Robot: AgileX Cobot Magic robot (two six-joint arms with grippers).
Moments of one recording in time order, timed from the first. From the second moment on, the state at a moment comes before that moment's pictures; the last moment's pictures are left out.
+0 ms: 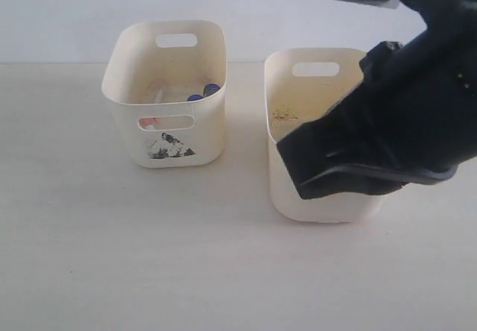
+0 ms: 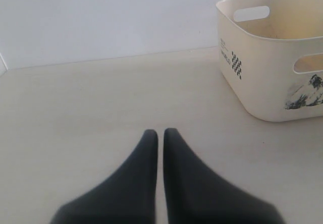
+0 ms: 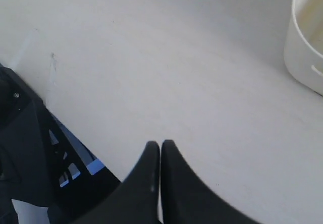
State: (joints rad) left arm -0.02 0.01 0.00 0.13 0.28 -0.02; right arm 0.65 1.12 -1.02 0.31 0.97 0.07
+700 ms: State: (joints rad) left arm -0.02 0.01 0.00 0.13 0.28 -0.02; right arm 0.19 0.35 -0.25 0.68 0.41 -0.06
